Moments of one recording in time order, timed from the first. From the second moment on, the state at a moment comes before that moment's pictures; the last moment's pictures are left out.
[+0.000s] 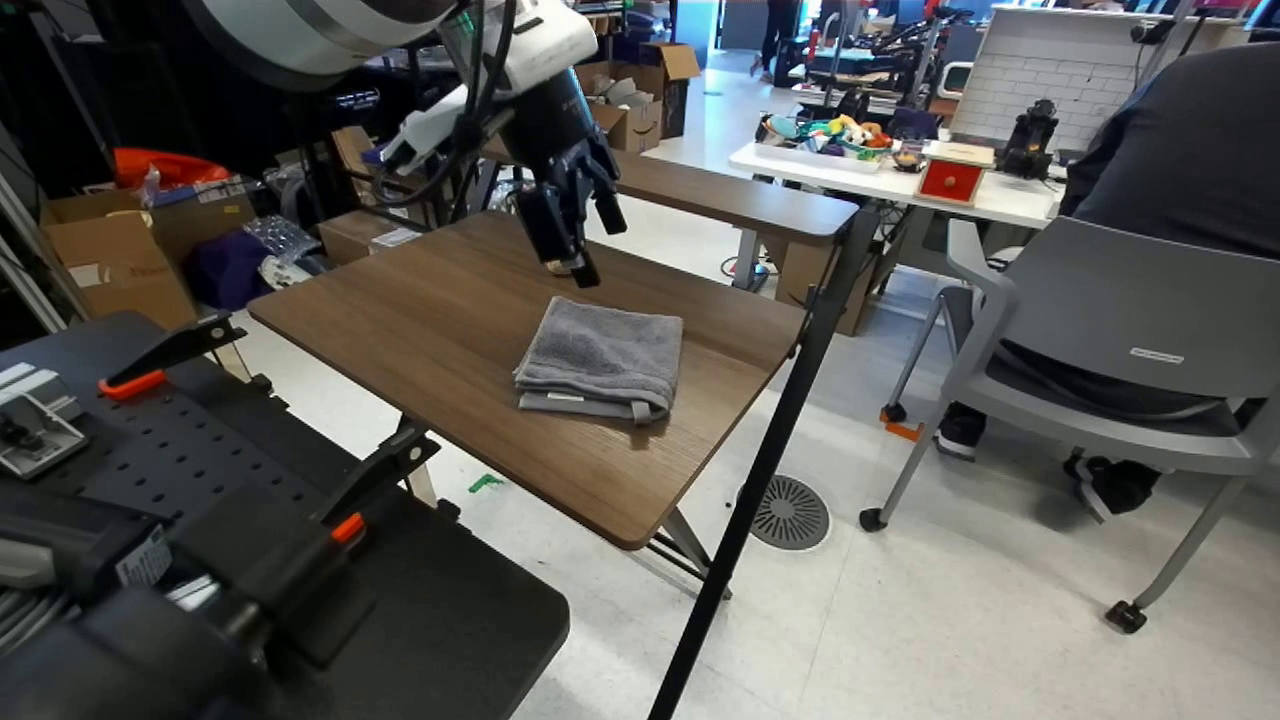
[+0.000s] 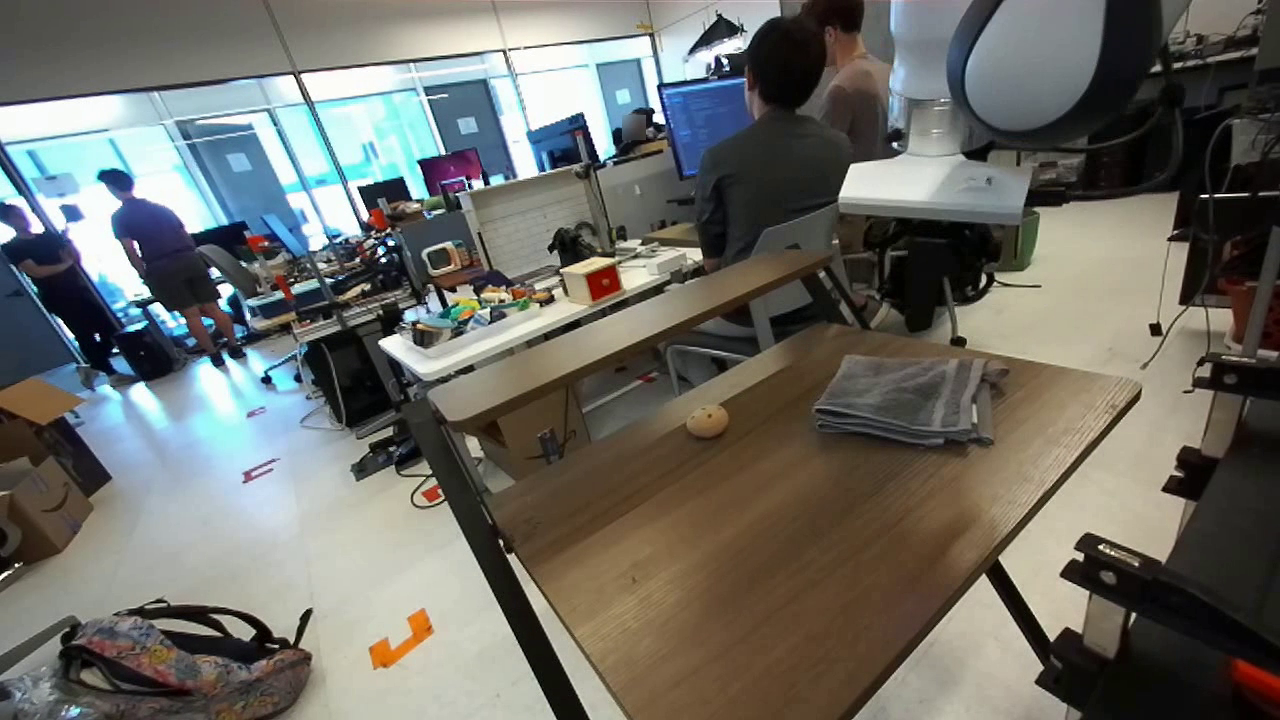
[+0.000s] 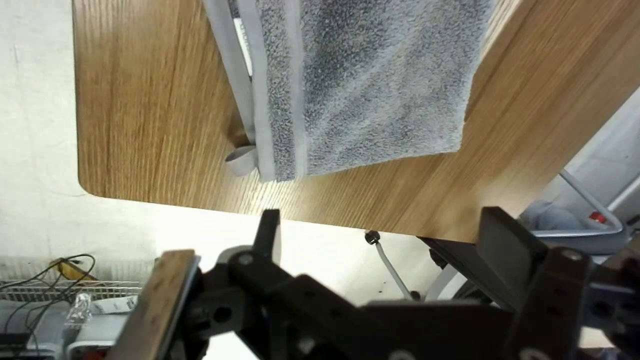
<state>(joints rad) 0.43 0.52 -0.56 -2.27 -0.17 3.01 1.37</state>
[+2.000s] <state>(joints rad) 0.13 0.62 -0.06 -2.36 -0.10 3.49 0.71</state>
